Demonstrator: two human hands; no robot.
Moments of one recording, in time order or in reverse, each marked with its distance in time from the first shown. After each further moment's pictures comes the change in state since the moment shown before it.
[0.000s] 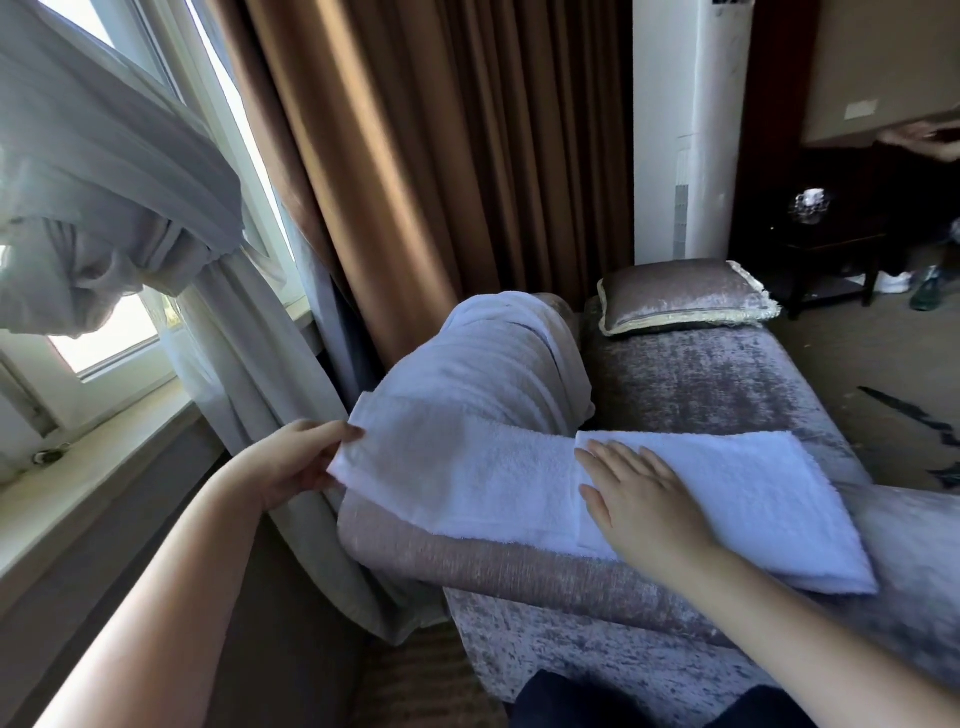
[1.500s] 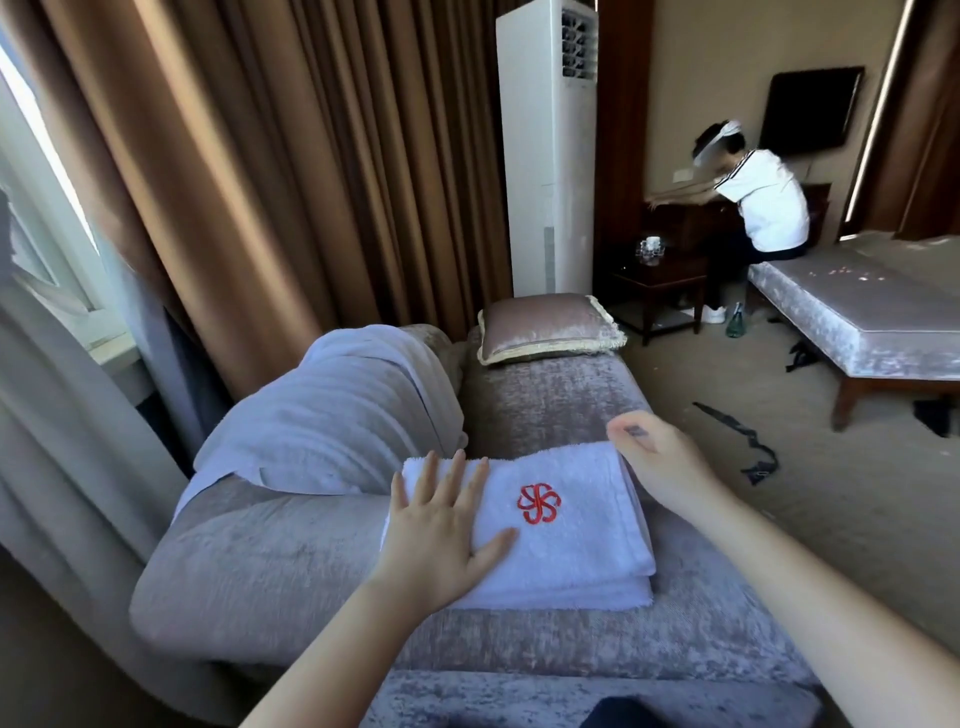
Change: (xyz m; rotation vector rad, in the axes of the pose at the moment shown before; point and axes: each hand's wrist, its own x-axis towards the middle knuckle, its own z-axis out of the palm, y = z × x) left_hand 0.015 -0.001 0.287 1.177 0.174 0.855; right_hand -0.023 0.180 -0.075 0.705 -0.020 0.559
